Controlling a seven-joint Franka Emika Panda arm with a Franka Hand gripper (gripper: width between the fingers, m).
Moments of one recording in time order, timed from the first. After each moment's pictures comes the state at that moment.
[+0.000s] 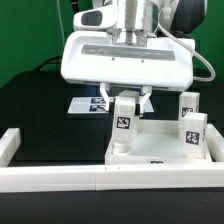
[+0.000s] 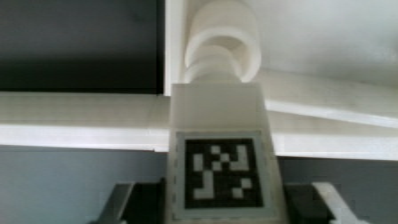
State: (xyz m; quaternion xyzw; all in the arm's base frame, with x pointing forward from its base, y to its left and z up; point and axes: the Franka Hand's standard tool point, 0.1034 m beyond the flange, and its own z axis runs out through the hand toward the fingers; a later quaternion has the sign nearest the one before) arm 0.604 -0.008 0.091 0.97 -0.01 0.25 0.06
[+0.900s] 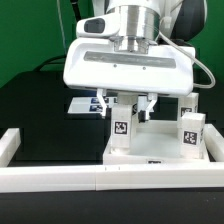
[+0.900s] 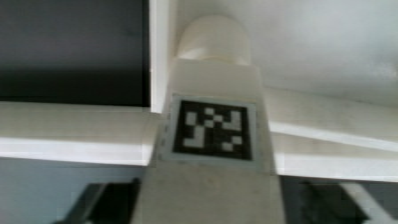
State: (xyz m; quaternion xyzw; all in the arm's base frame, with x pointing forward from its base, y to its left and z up) arm 0.600 -0.006 0.080 0.97 -0.01 0.24 0.06
